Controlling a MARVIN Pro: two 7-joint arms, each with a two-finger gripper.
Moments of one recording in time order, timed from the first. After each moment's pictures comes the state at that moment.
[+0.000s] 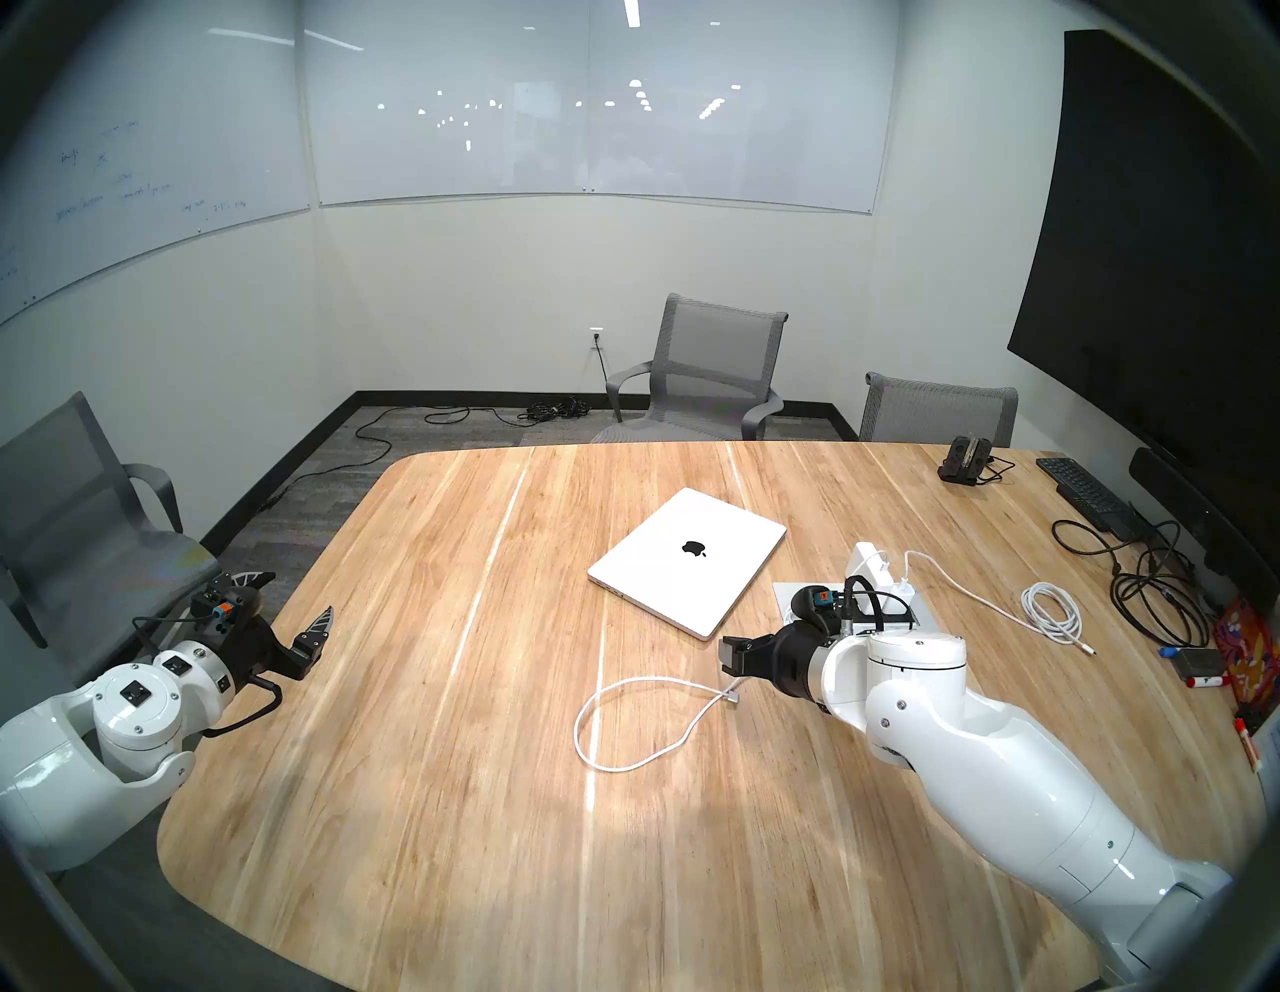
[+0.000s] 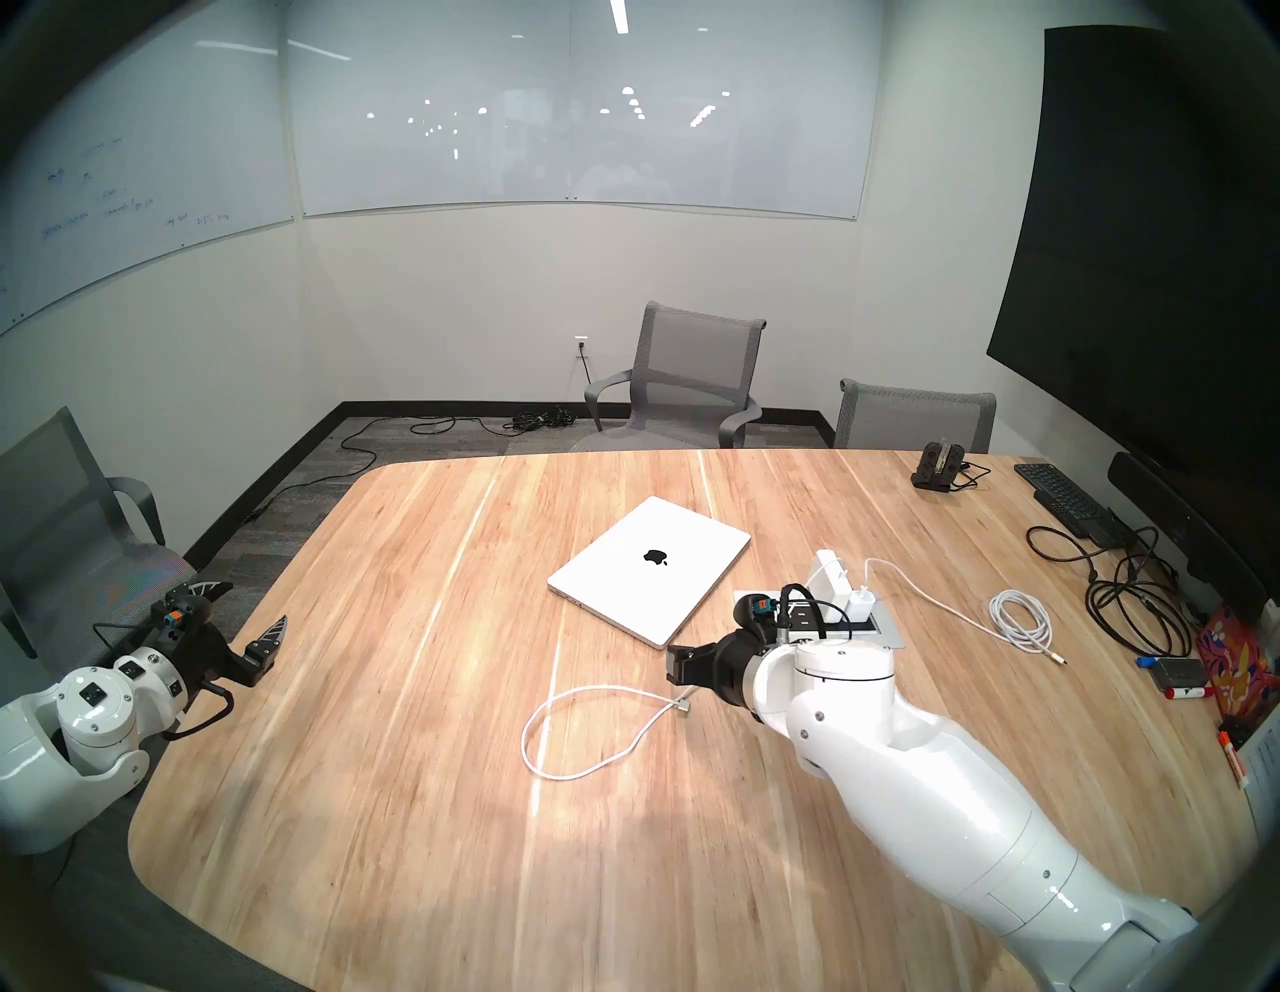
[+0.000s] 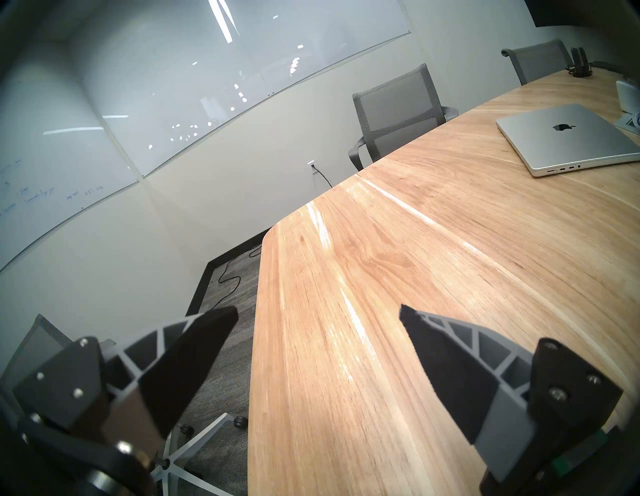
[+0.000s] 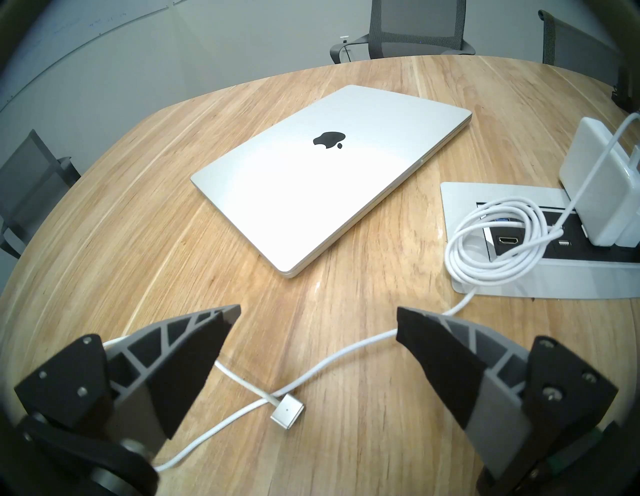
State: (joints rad) left arm 2.27 -0.40 -1.78 -1.82 -0.66 -0.06 0.18; right arm -1.48 -0.90 1.09 -1.92 1.08 0.63 -0.45
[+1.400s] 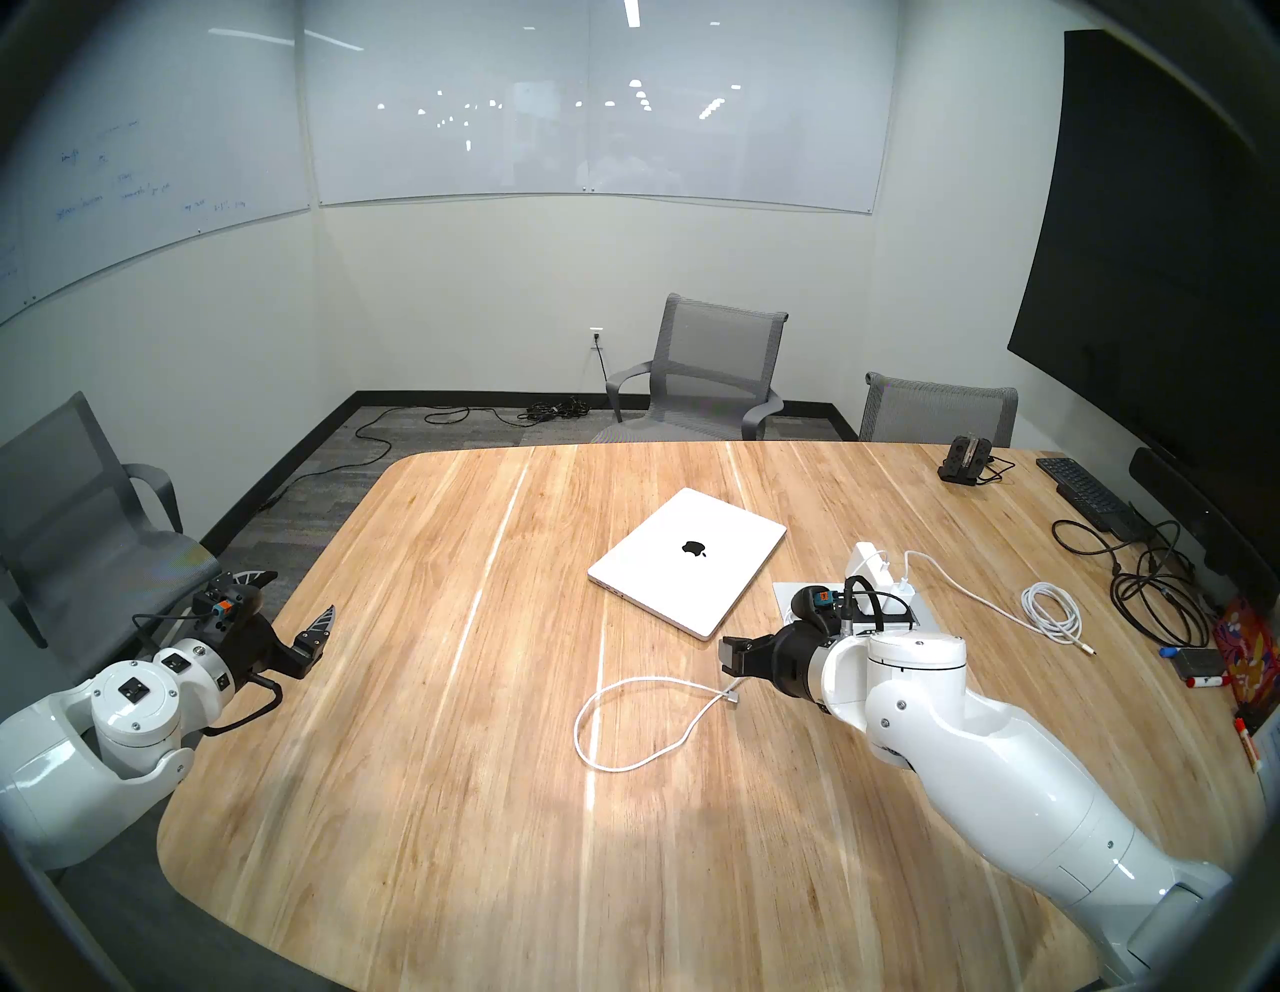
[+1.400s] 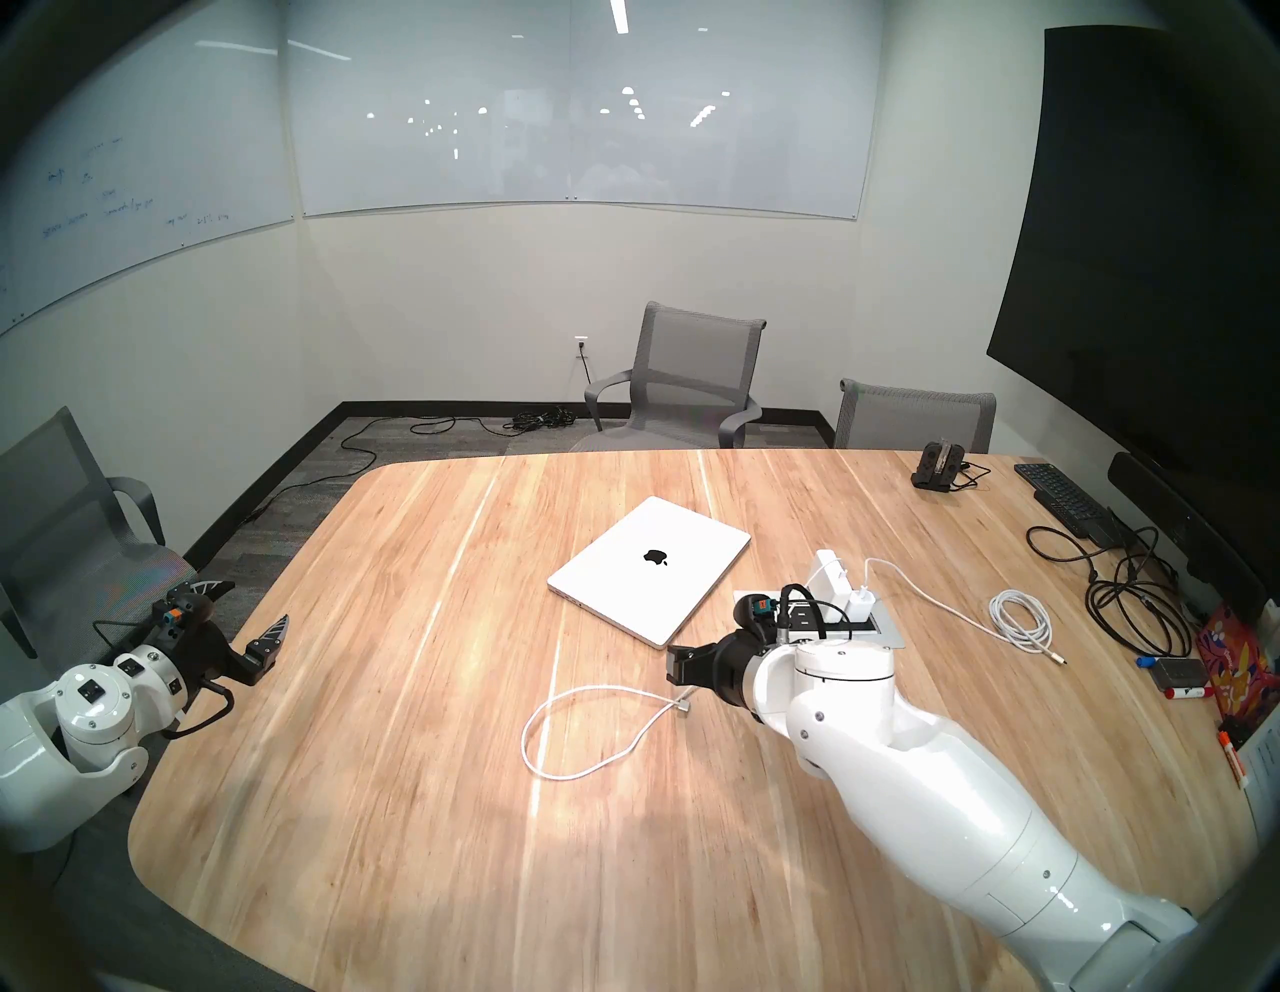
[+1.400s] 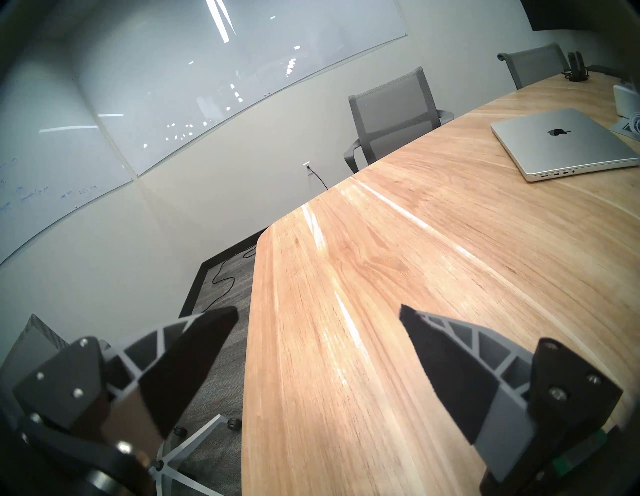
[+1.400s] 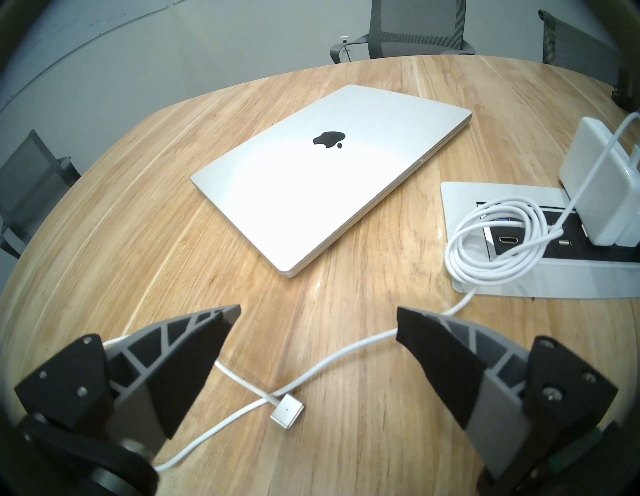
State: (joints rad) left arm 2.27 -0.40 -1.79 -1.82 -0.68 -0.06 0.14; right arm -1.48 -0.90 1.09 -1.92 1.08 0.63 -0.45
